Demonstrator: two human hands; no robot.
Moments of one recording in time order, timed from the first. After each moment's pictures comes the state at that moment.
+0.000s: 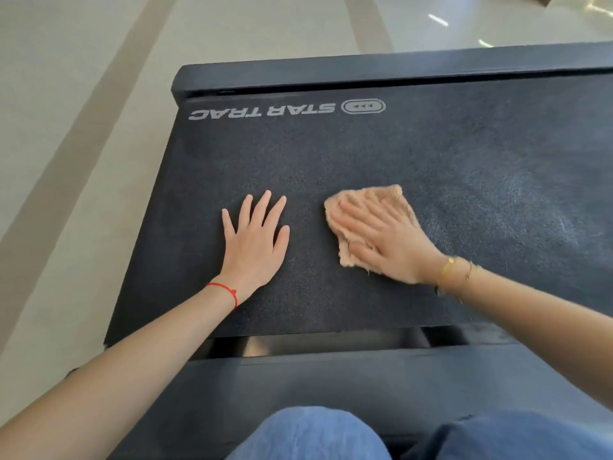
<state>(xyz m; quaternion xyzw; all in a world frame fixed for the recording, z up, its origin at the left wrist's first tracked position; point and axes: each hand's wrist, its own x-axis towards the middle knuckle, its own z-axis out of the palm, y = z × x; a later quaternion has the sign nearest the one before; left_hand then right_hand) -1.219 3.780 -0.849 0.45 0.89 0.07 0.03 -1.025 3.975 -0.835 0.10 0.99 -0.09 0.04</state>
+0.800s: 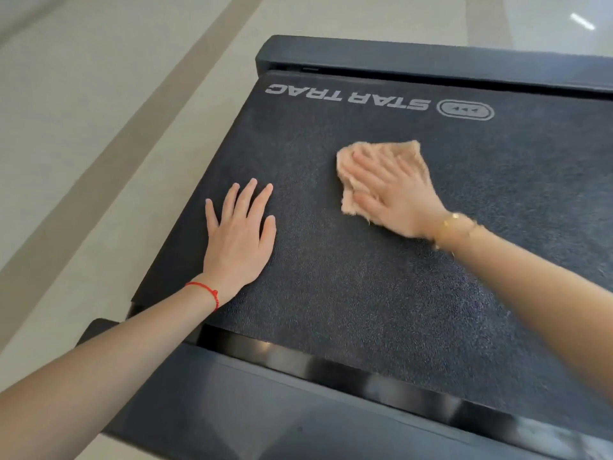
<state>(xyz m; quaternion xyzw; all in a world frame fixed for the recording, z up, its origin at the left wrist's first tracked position) -1.258 3.725 -0.853 0.30 0.95 0.10 0.00 -1.174 4.001 -0.840 0.04 1.00 -0.07 0.03</state>
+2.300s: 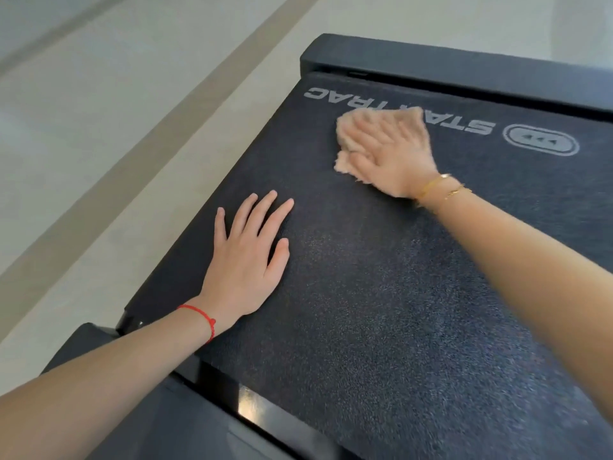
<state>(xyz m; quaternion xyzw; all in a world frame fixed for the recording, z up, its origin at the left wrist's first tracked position) -1.258 3.728 -0.853 0.29 0.95 0.09 0.00 -1.314 4.024 -0.844 0.01 1.00 -0.07 0.01</state>
